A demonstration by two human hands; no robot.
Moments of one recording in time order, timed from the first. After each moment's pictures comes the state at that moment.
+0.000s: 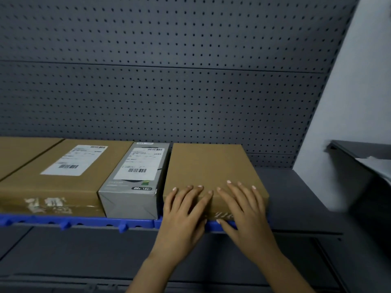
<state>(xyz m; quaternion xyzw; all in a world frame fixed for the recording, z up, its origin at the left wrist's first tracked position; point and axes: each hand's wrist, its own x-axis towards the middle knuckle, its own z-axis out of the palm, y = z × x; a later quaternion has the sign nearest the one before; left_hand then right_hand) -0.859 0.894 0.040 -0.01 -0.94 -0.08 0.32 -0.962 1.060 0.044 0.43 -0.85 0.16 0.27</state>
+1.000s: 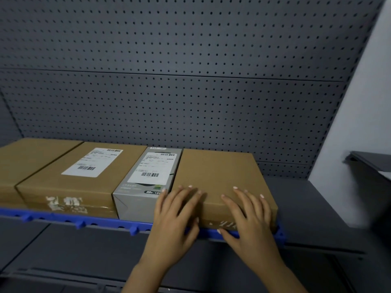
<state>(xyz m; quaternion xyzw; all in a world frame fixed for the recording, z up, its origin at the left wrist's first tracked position) -0.836 0.869 0.052 0.03 -0.93 -0.11 0.35 -0.956 1.043 0.044 0.42 -0.85 0.19 0.26</state>
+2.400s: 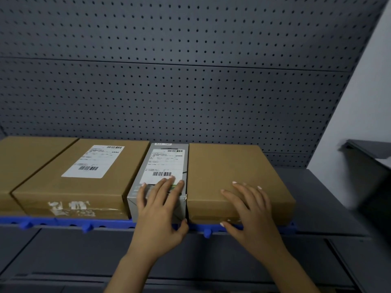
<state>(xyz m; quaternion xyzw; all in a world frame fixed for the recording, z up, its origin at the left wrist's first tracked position) -0.813 0.805 0.059 0.10 -0.96 -0.08 0.26 -0.942 1.016 0.049 0.43 -0.85 0.20 0.22</state>
